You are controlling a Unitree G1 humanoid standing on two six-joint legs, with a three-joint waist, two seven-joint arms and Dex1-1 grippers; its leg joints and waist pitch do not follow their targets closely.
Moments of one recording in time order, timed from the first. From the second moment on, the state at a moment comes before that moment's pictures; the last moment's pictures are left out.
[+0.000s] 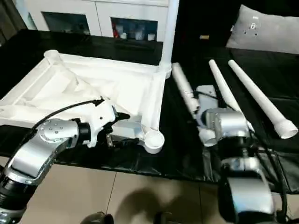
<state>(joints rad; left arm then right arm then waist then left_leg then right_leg) -0.40 0.43 -0.28 -0.14 -0.08 0.50 -0.89 -0.71 -0.30 -0.08 0.51 0.08 0.95 0.29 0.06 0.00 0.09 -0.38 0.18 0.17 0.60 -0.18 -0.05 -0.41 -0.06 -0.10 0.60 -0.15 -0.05</state>
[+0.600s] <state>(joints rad) -0.40 0.44 -0.28 -0.14 -0.08 0.50 -0.88 -0.66 -0.28 -0.10 0.40 0.12 1.08 0.28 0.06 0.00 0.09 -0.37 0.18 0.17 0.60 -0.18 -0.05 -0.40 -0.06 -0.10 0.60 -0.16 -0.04</state>
